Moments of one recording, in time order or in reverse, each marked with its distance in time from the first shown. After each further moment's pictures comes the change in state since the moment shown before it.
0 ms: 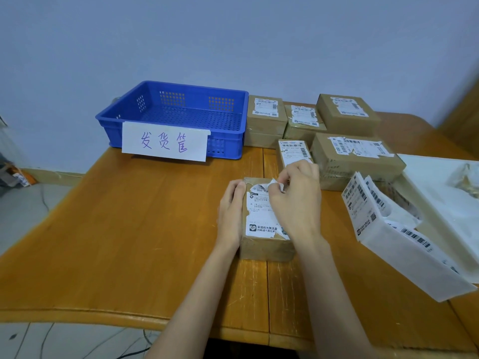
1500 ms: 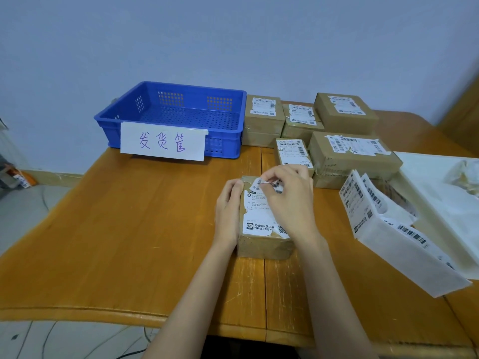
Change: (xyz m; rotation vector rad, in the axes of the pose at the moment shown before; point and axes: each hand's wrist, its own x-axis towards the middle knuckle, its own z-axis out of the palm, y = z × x) left_hand -0.001 0.003 0.001 -0.014 0.021 0.008; right_hand -0.003 0.006 0.001 0.103 -0.139 -0.033
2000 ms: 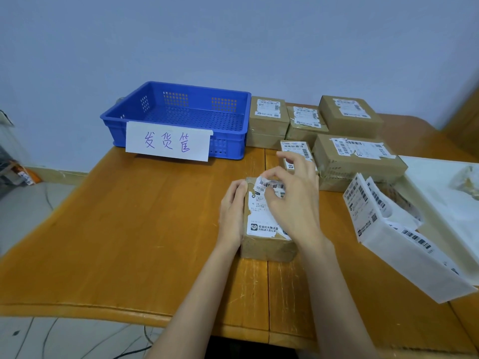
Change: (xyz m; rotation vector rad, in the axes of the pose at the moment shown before) left_hand -0.002 0.001 -0.002 -0.031 -0.037 -0.007; right_hand 0.001 -0.007 -0.006 -0.113 0.019 -0.110
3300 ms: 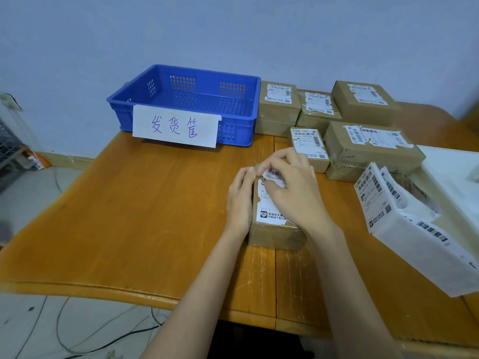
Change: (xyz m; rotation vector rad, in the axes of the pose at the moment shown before) left_hand 0.003 -0.002 -0.001 0.009 0.012 -0.015; right_hand 0.000 -0.002 0.009 0.054 -0.208 -0.065
